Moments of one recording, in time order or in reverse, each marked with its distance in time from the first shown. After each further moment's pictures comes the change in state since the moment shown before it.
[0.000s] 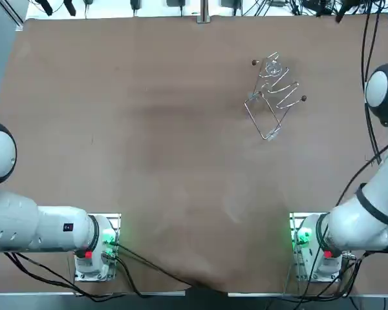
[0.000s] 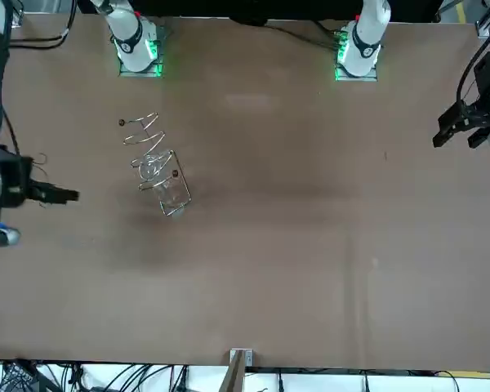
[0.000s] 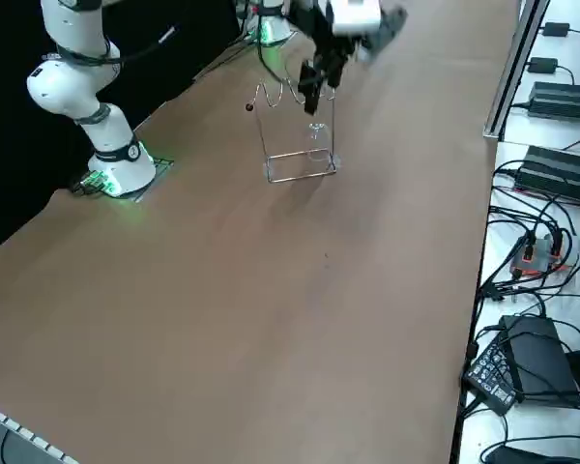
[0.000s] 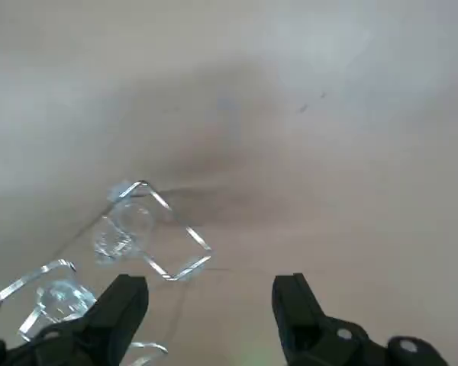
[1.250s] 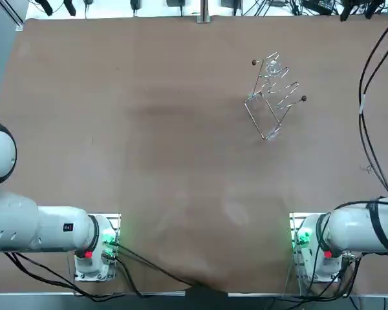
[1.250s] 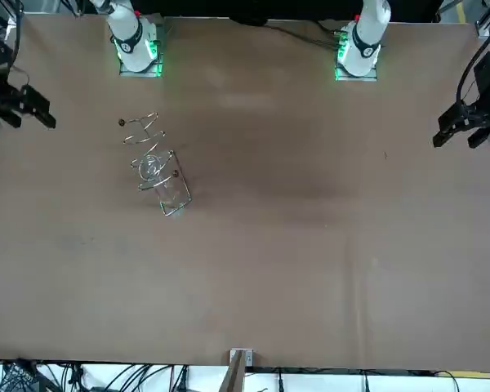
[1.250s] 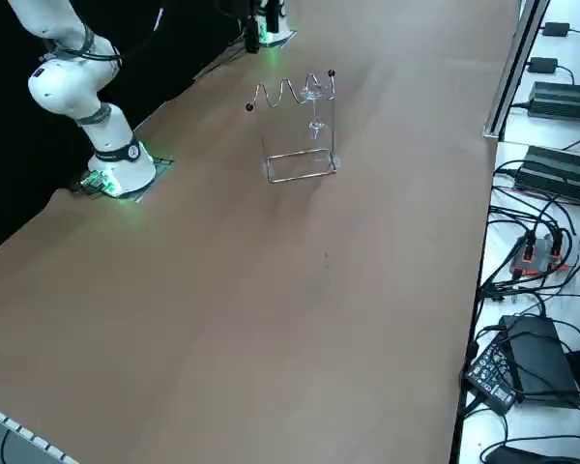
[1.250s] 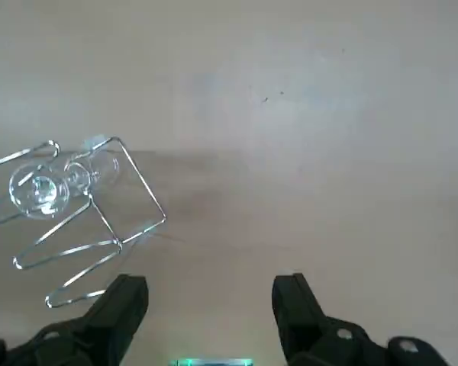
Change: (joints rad) arm 0.052 -0.564 0.024 -0.592 -0.154 0.182 -0.091
